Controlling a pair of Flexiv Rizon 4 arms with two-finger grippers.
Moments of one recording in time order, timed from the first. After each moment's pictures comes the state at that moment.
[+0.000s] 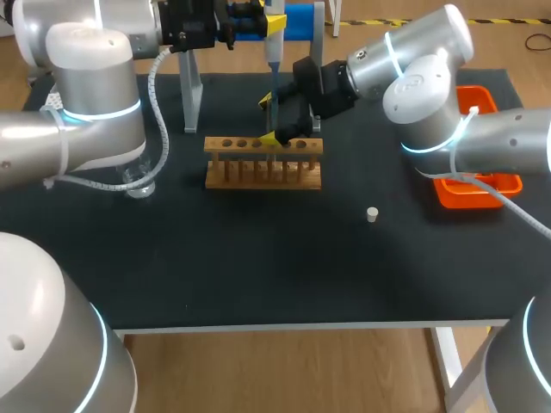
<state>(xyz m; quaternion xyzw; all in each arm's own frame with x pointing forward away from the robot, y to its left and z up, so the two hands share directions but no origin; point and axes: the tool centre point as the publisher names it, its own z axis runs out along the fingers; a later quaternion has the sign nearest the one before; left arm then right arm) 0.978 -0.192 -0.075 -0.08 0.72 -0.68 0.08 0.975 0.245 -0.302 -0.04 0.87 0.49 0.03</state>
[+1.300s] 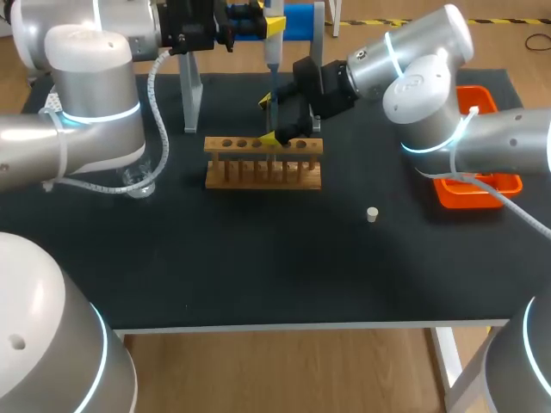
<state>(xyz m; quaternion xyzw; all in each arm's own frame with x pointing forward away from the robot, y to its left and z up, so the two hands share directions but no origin) 0.974 -0.190 -0.077 -0.09 0.72 -0.68 0.09 0.975 0.245 -0.302 -0.04 0.87 0.49 0.03</state>
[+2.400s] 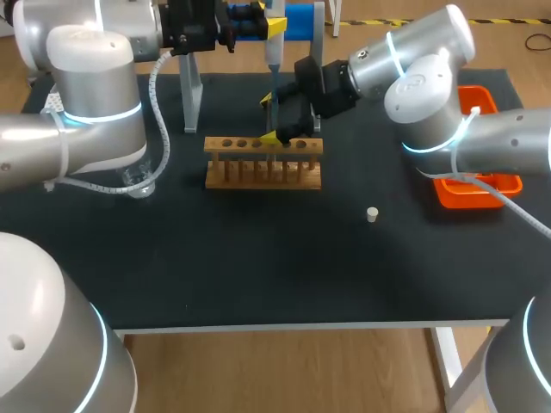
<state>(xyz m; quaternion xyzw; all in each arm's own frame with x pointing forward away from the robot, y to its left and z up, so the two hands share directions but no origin) 0.975 -0.192 -0.079 -0.09 0.73 -0.68 0.08 0.978 0.239 -0.301 -0.03 0.87 0.50 0.03</state>
